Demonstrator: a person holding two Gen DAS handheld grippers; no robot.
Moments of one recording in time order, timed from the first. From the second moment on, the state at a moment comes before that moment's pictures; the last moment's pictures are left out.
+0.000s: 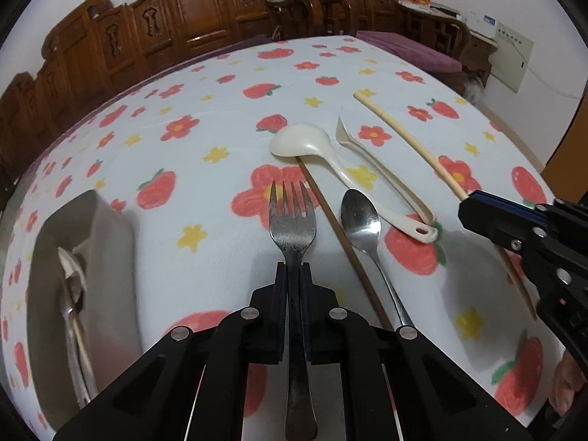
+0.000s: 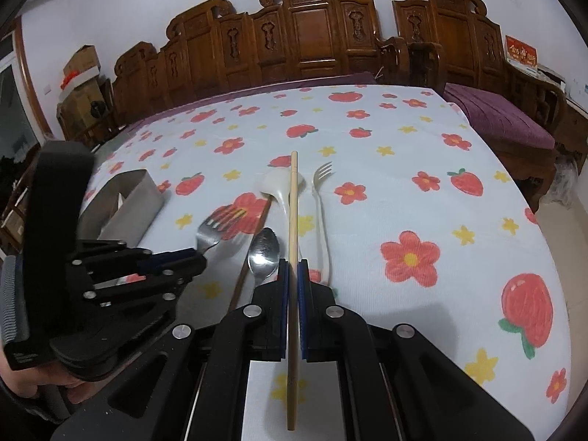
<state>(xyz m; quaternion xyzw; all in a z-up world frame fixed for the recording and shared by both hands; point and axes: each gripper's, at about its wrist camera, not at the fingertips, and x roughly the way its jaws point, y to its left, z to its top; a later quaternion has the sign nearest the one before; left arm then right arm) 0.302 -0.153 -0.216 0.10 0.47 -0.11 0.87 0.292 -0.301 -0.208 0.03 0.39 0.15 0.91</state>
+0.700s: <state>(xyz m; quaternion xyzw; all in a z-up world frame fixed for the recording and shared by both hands) 0.259 -0.107 -0.150 0.06 0.40 -0.11 0.91 0.266 -0.271 -0.178 0.03 0.36 0.20 0.91</state>
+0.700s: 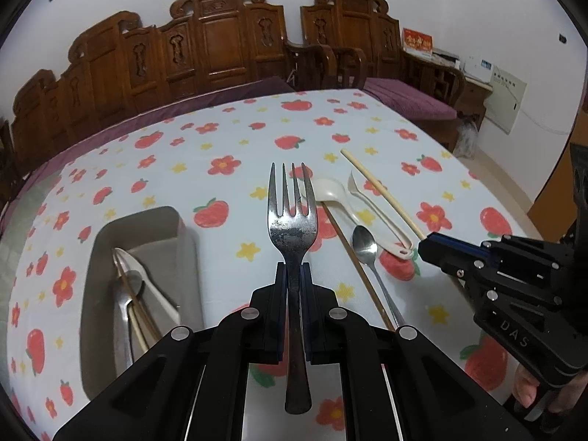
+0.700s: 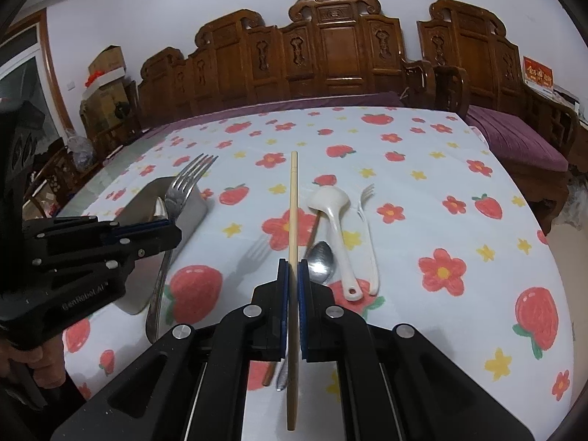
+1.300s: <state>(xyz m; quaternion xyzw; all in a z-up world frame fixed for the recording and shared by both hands) 0.264 -0.014 -0.112 0.02 0.37 -0.06 0.93 0.232 -0.226 -0.145 0.01 0.33 0.24 0.91</state>
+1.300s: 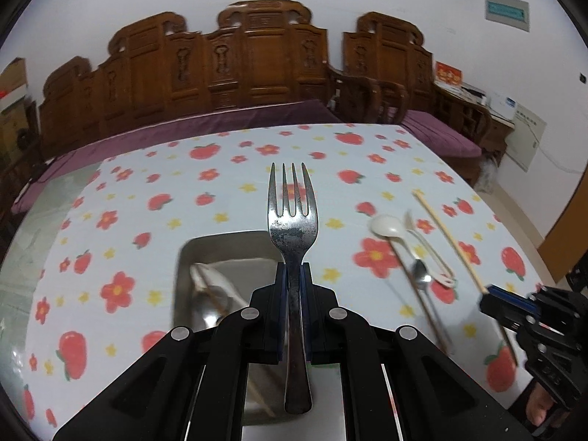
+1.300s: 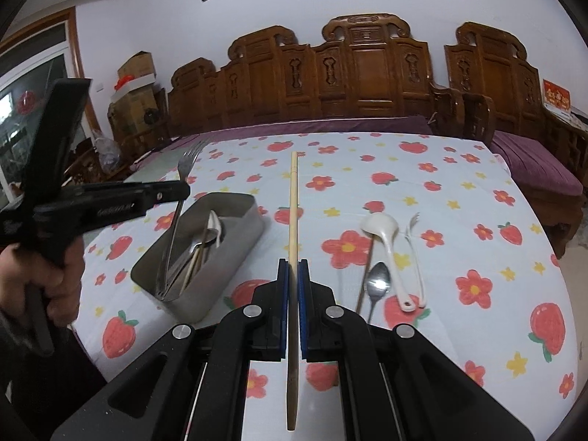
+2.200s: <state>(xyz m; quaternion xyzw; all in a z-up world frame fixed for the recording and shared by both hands) 0.292 0.044 -0.198 0.00 0.44 -0.04 0.90 0.237 -0.185 -0.167 -0.03 0.35 0.24 0.91</state>
